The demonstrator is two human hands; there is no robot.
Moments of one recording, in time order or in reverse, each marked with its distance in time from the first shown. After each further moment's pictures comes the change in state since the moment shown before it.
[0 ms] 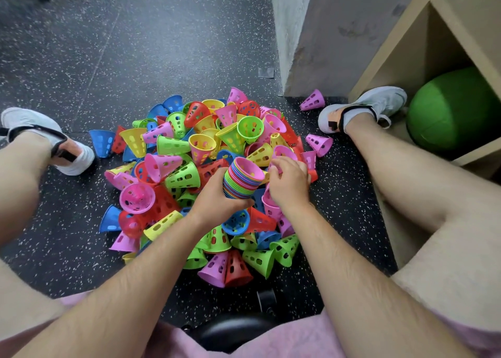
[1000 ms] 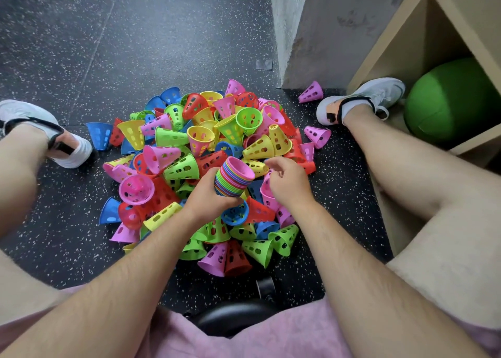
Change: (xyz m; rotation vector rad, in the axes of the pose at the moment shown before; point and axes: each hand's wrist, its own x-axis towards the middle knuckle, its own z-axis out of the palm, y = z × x) left_hand -0.004 -0.022 -0.007 0.053 -0.008 -0.083; right_hand -0.021 -0.003 -0.020 0.241 -0.203 0.038
